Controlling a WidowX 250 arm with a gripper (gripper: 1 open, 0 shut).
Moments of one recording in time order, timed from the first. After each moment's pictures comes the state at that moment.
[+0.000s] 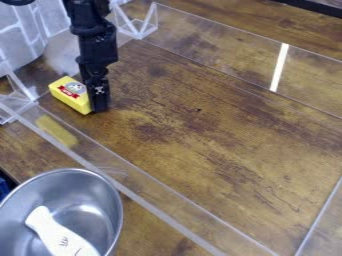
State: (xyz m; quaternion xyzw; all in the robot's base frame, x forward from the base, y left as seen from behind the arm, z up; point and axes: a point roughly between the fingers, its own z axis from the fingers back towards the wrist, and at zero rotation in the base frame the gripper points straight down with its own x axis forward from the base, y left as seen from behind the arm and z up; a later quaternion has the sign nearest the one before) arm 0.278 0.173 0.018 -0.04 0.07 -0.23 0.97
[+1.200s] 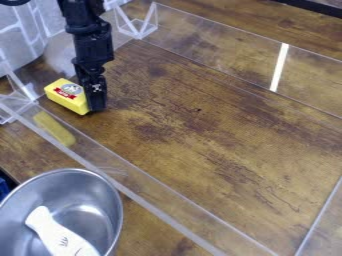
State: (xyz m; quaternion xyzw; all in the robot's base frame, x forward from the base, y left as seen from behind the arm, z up) arm 0.276 0.178 0.019 -0.06 0.07 -0.21 0.97
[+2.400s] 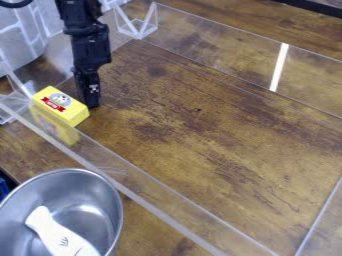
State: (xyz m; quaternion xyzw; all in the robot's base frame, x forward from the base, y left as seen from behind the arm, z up) arm 0.275 0.181 0.019 -0.08 0.08 -0.20 0.97
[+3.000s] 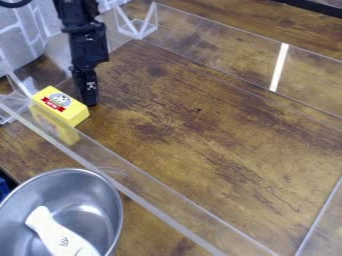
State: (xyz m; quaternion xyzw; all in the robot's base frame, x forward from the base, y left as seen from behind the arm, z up) arm 0.274 0.187 0.019 -0.09 0.08 -0.20 0.97
